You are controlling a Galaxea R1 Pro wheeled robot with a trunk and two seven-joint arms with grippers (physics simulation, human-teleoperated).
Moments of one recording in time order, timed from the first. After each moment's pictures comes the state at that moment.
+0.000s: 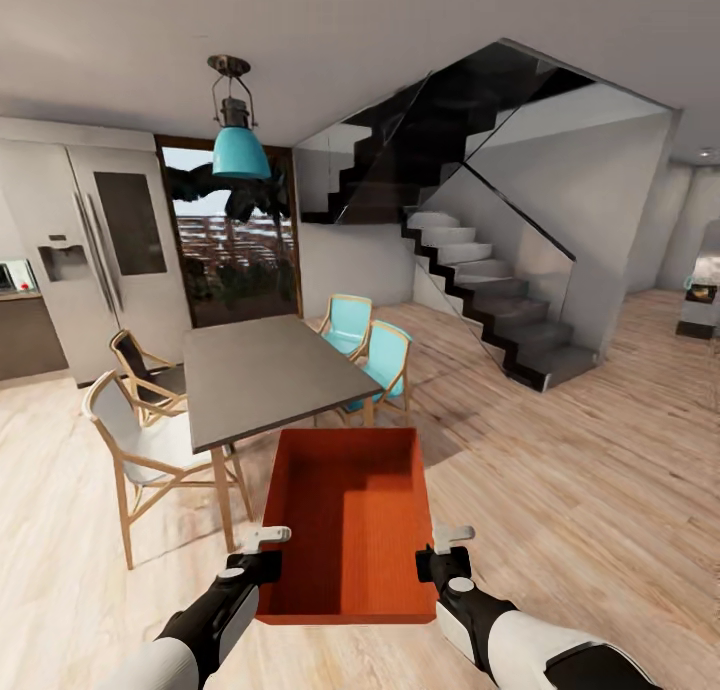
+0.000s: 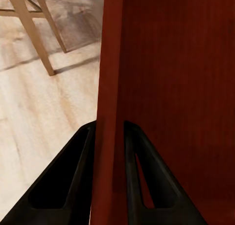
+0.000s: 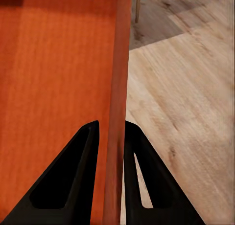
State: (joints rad) left arm -0.58 -0.06 -0.09 -0.39 0.11 0.11 0.16; right arm -0.73 0.15 0.23 0.00 -0.09 -0.23 -0.20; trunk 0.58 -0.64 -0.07
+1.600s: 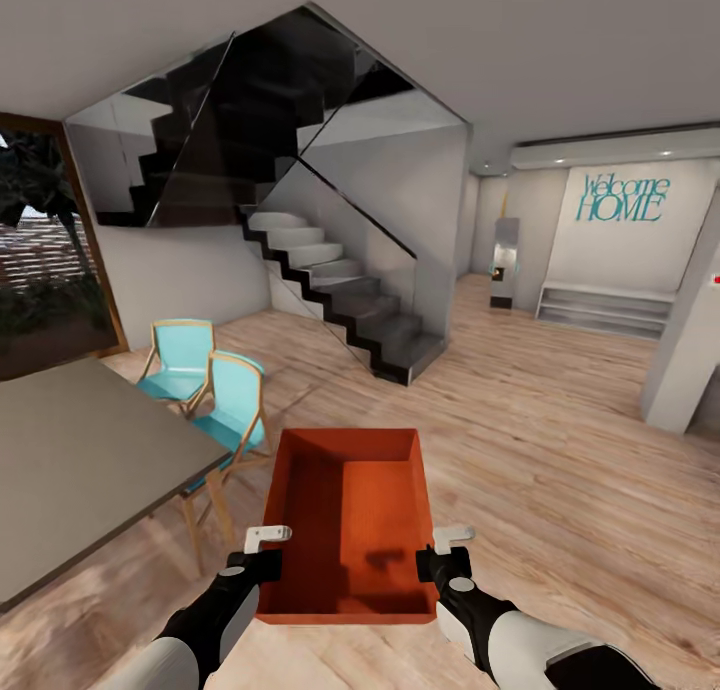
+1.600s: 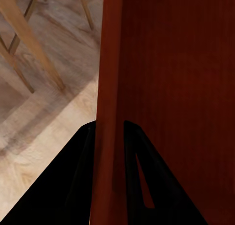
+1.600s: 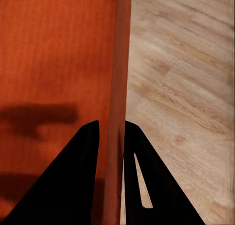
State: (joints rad) left arm -0.58 -0.07 -0.09 -0.40 0.10 0.12 0.16; right arm -0.73 0.15 0.22 0.00 -0.08 -0.23 -0.20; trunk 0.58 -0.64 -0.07
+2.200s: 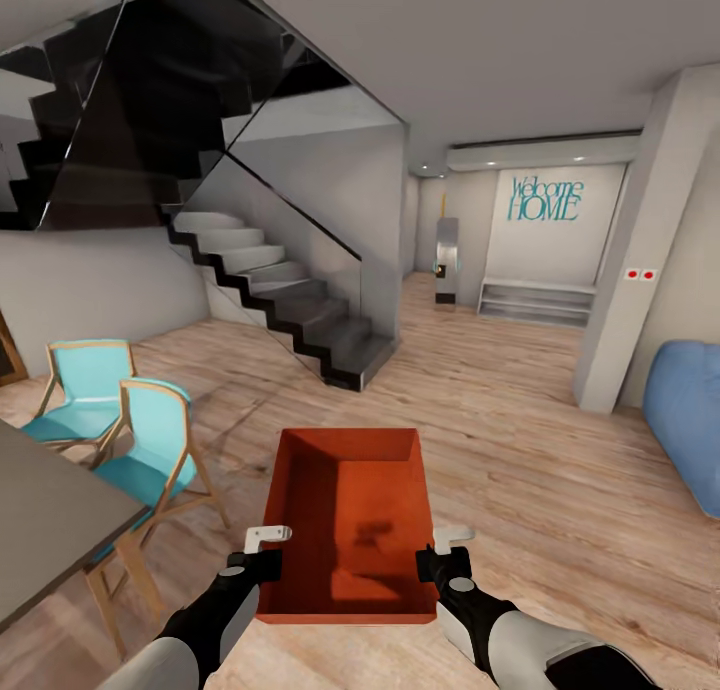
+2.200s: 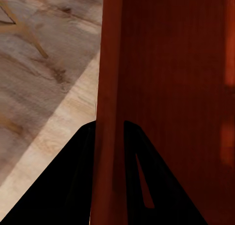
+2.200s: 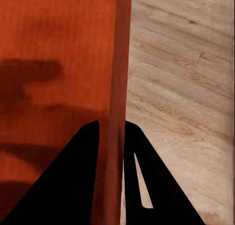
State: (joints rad) left arm -0.58 -0.07 -0.09 -0.40 0.10 0.12 0.16; right arm -0.73 0.15 0.21 0.00 -0.08 -0.23 -0.20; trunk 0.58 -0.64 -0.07
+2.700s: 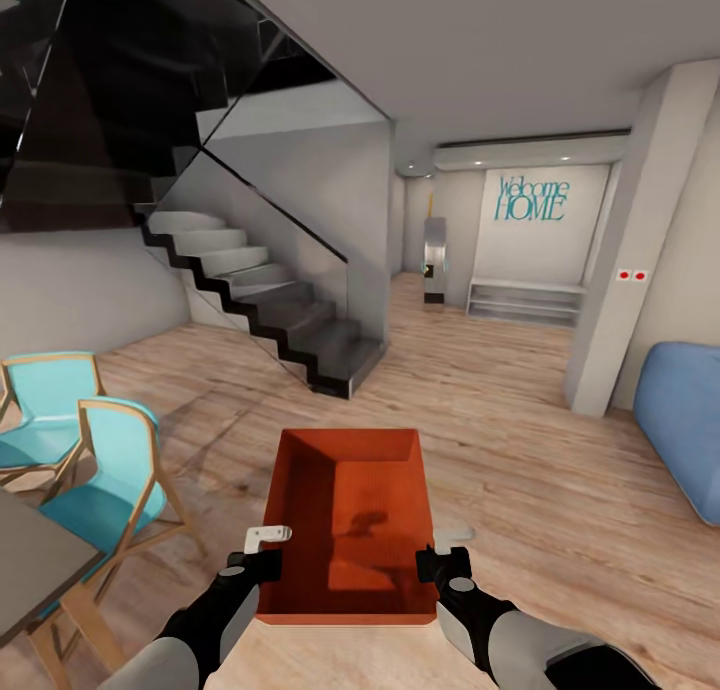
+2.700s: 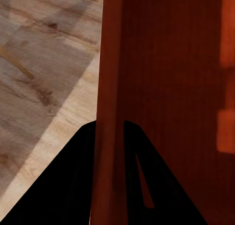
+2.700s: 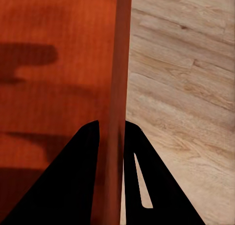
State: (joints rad) left arm -0.58 -0.07 -0.09 -0.40 0.10 0.12 0.16; right arm -0.73 0.15 0.21 0.00 -0.08 -0.23 -0.20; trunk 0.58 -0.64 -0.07
